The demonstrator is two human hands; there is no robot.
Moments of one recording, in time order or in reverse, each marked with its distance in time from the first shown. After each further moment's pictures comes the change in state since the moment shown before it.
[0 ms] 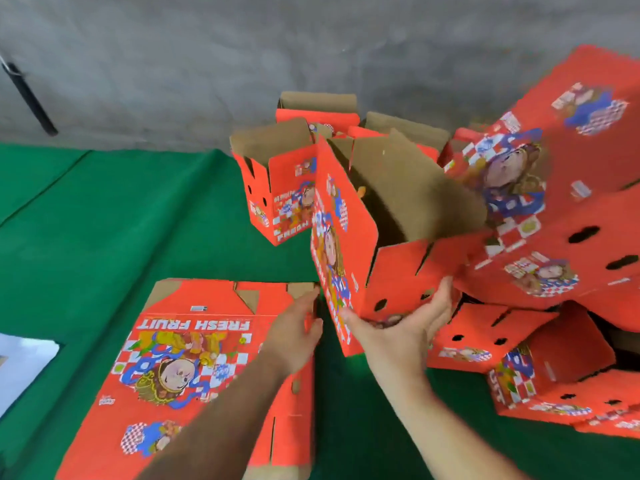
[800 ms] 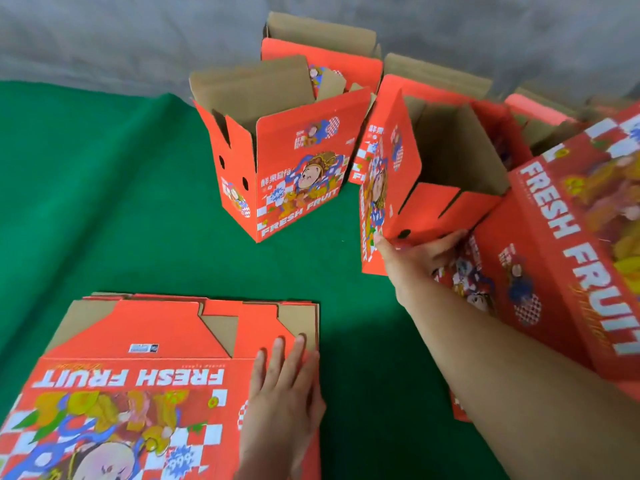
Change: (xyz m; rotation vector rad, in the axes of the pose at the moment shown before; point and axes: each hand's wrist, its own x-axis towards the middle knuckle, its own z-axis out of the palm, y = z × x) left_hand 0.038 -0.130 0.073 0.623 -0.048 0.042; right_hand 0.225 0.107 0.182 -0.229 0.163 0.448
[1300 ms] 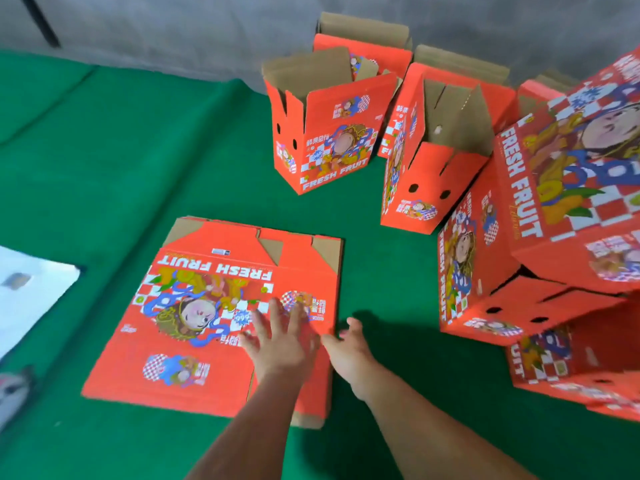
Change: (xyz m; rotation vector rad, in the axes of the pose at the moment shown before) left_hand -0.111 0.027 -0.036 -0.078 -0.264 -0.554; right_hand -0.254 0.133 -0.127 -0.258 -0.887 0.159
